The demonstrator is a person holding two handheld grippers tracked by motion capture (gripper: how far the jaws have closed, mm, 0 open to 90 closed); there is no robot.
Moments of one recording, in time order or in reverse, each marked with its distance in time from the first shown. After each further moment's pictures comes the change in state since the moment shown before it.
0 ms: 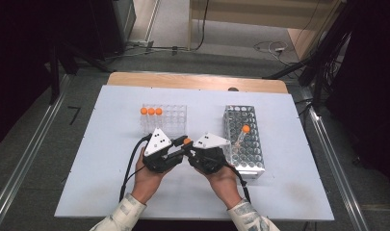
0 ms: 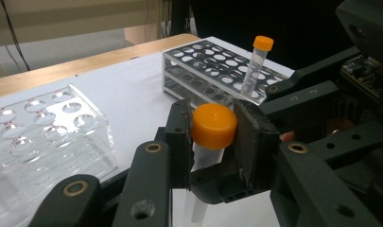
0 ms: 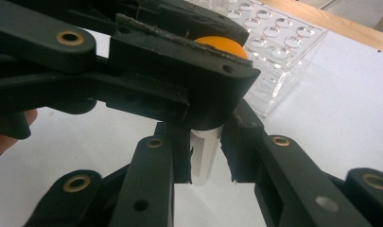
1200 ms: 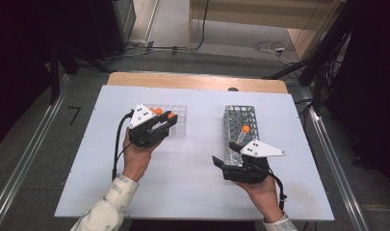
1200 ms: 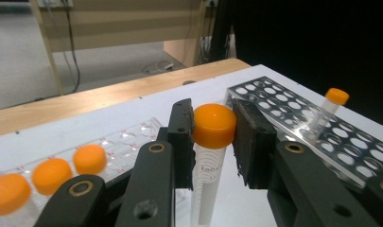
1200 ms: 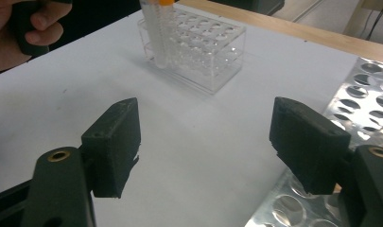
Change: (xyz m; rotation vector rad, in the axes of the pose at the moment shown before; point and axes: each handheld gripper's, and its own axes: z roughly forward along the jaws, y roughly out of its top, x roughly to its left) left arm 0.052 0.041 -0.008 -0.049 0.159 -0.060; right arm -0.048 -0.035 -0.092 -0.089 -0.016 0.110
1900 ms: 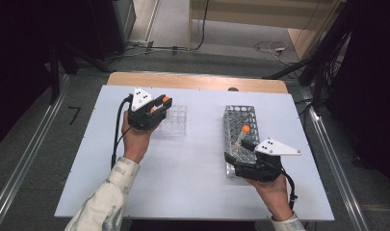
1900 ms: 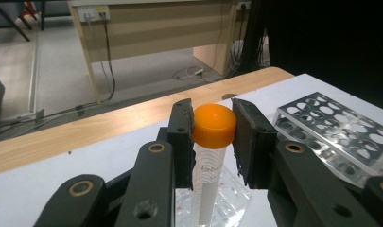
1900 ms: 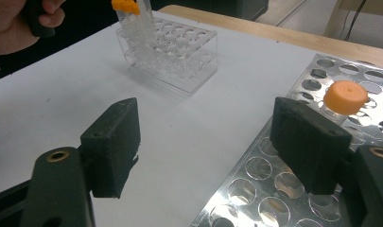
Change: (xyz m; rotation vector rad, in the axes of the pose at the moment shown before) left arm 0.025 0.019 0.025 -0.003 0.122 0.044; right arm -0.020 -0.004 -0.015 -0.026 -0.035 0.039
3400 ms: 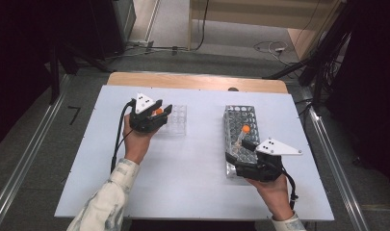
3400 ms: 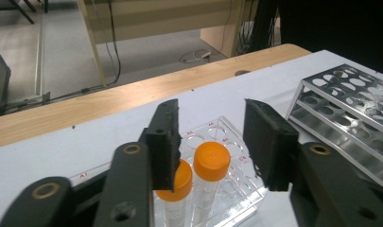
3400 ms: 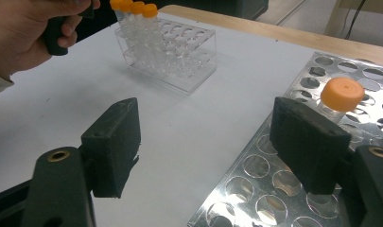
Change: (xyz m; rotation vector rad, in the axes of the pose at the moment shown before) left arm 0.008 -0.024 0.013 0.054 0.020 -0.014; right arm -0.003 -0.001 0.000 -0.002 0.003 0.006
